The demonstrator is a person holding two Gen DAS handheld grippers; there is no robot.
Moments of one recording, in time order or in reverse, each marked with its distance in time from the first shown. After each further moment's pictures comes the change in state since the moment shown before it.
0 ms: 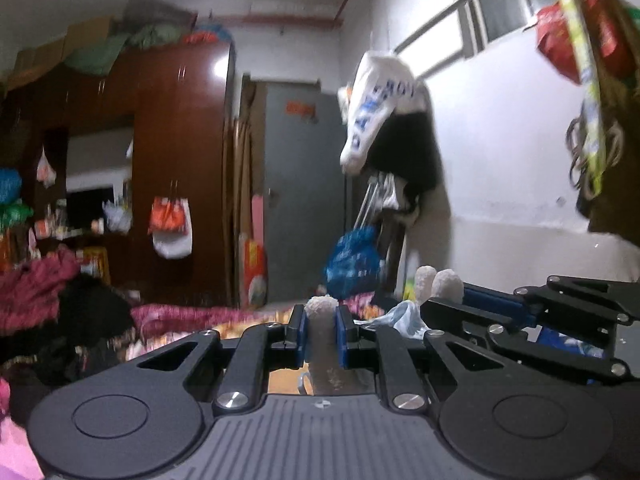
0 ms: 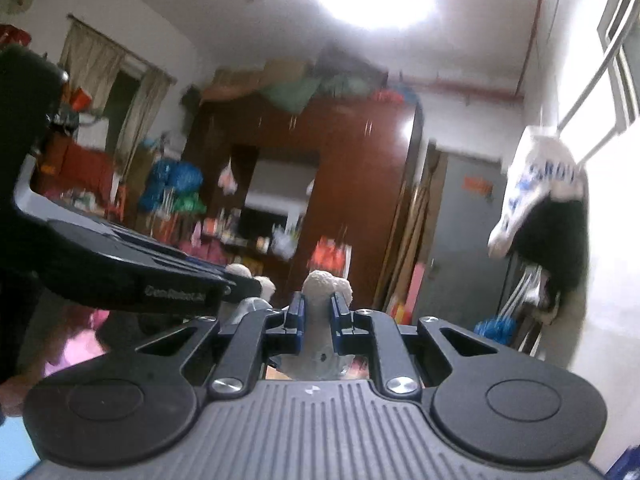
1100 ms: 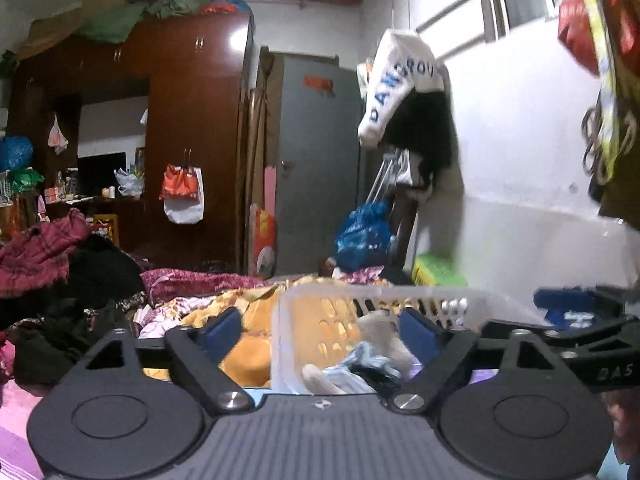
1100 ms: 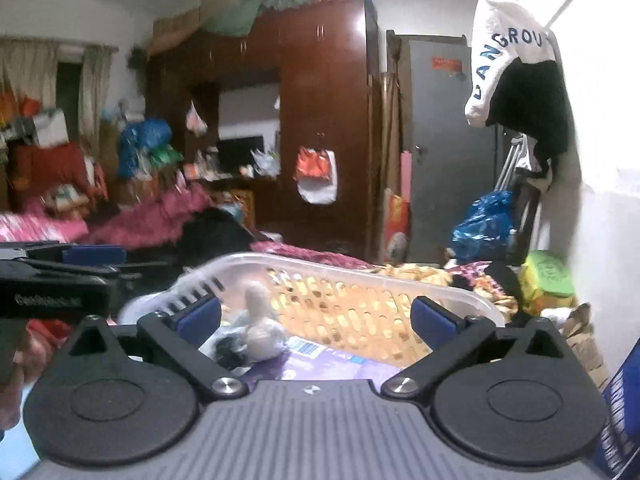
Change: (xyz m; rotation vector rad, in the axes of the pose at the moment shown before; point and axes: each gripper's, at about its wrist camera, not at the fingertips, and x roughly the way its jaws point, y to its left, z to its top) left arm -0.042 0.017 -0.018 -0.055 0.048 0.029; right arm -0.036 -0.042 -0.023 0.278 0.257 -0.007
